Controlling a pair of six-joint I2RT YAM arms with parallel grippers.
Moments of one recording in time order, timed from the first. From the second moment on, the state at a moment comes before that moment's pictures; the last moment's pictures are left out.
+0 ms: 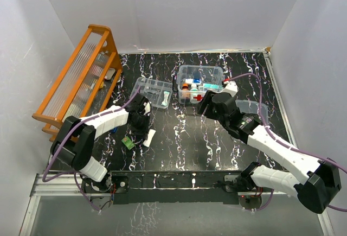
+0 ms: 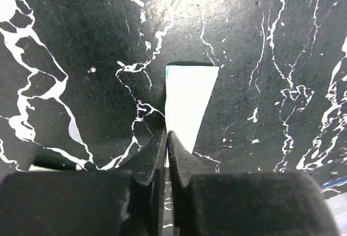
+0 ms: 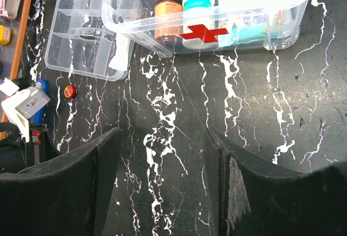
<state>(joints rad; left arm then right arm) -0.52 1.54 0.85 -0.62 0.17 -0.36 0.67 1.03 0.80 -0.33 0.35 0.74</state>
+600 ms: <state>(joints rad) -0.53 1.50 1.01 -0.59 0.09 -0.32 0.67 0.96 0.79 -0.35 0.41 0.74</state>
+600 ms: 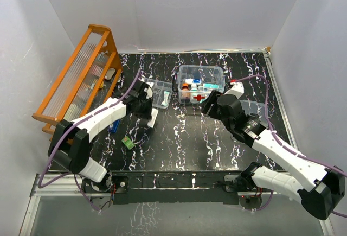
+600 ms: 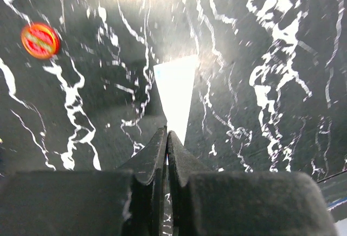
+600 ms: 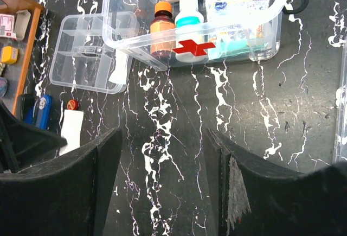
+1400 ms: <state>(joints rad) -0.53 2.04 1.62 -0.60 -0.02 -0.26 0.67 0.92 0.79 -0.36 0.49 0.71</state>
